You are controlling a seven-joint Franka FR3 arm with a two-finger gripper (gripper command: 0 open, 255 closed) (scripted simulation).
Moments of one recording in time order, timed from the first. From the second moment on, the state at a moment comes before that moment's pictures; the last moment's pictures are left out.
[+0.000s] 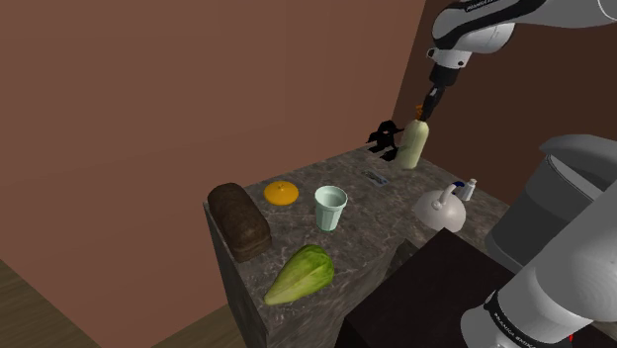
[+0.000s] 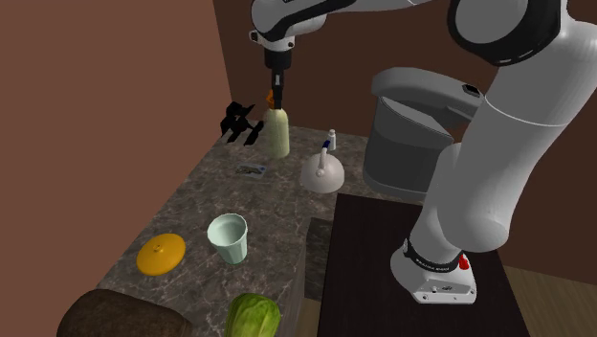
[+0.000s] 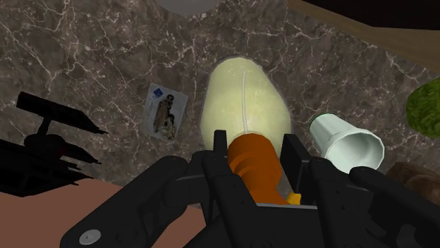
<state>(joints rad) -0.13 -0.02 -0.44 -1.96 0.04 1.98 -0.84</state>
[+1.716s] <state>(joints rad) 0.01 -0.12 -0.26 -1.92 0.00 1.85 -0.50</state>
